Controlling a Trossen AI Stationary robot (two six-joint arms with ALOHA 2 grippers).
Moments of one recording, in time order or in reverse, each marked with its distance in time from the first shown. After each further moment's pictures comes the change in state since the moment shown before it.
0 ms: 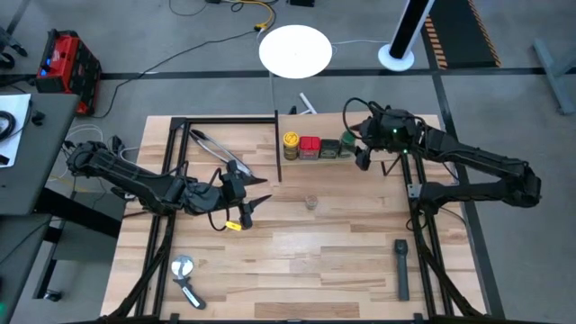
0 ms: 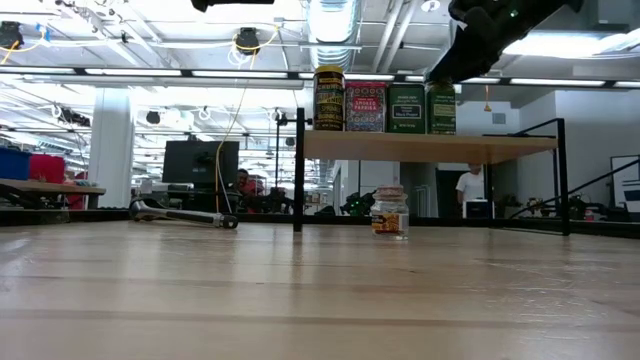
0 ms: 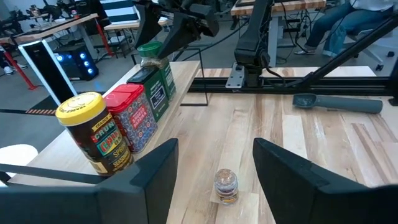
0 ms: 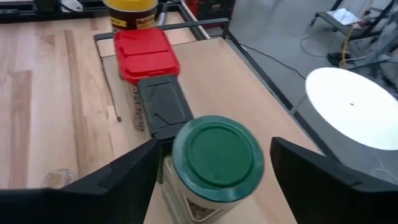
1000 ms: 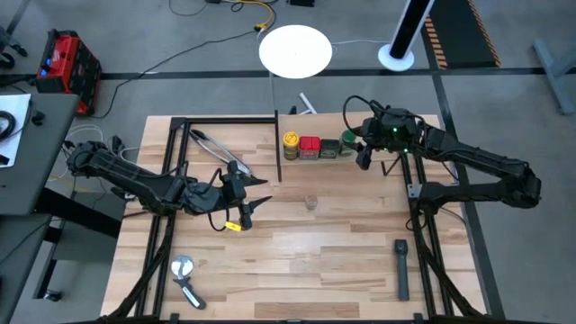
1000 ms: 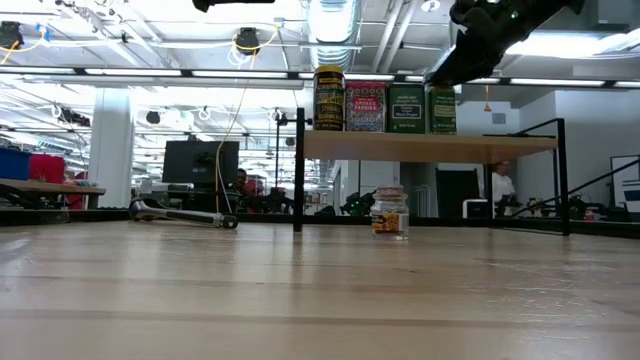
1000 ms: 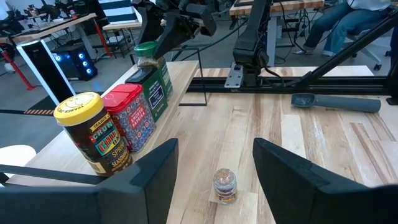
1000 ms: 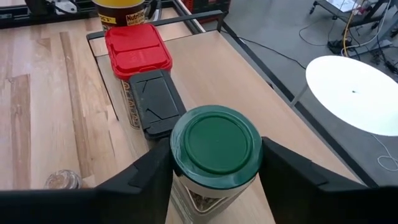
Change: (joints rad) left arm 0.000 0.000 0.000 -0.001 0.013 0.000; right arm -0.017 0.000 0.000 -0.020 -0.006 0.044
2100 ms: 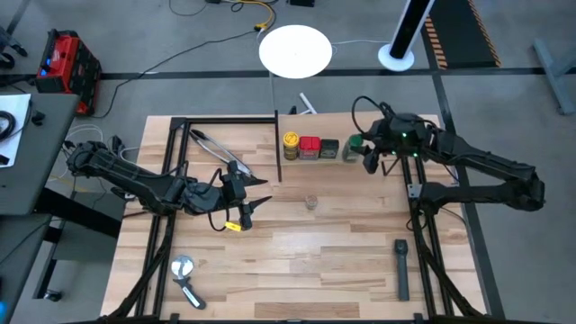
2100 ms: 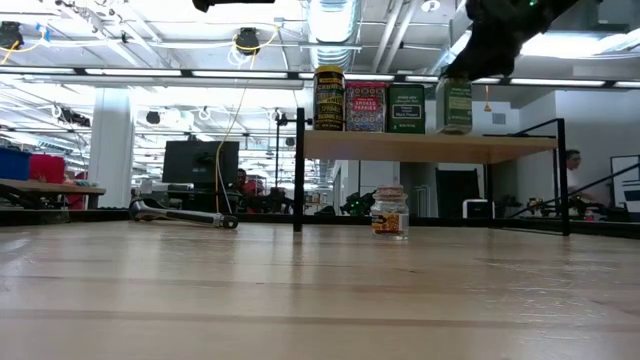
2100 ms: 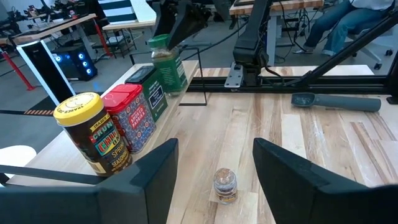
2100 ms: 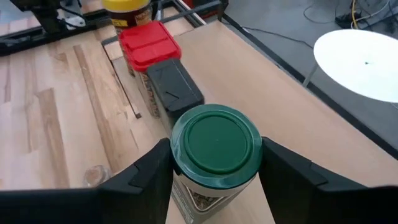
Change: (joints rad) left arm 0.000 0.000 0.000 0.000 0.000 0.003; right arm 0.046 -0.093 -0.001 -0.105 0.022 0.170
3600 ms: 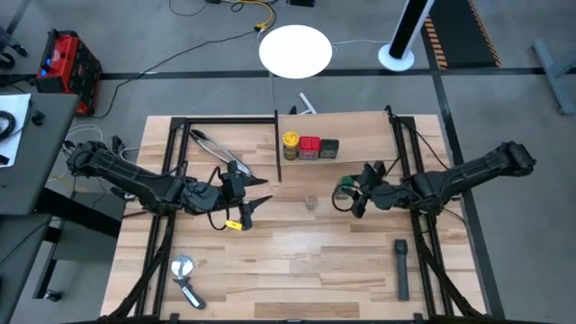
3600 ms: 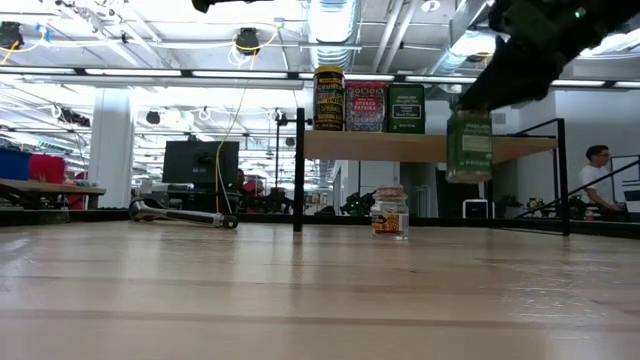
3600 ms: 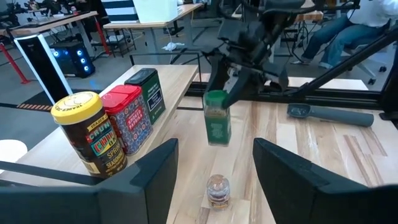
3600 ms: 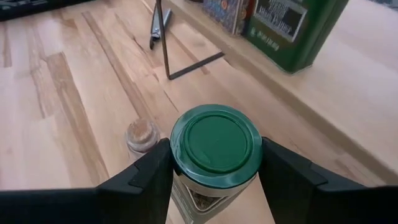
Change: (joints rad) left arm 0.000 0.000 0.000 0.024 0.000 -0.049; right arm 0.684 0.081 -0.297 0.218 0.613 0.449
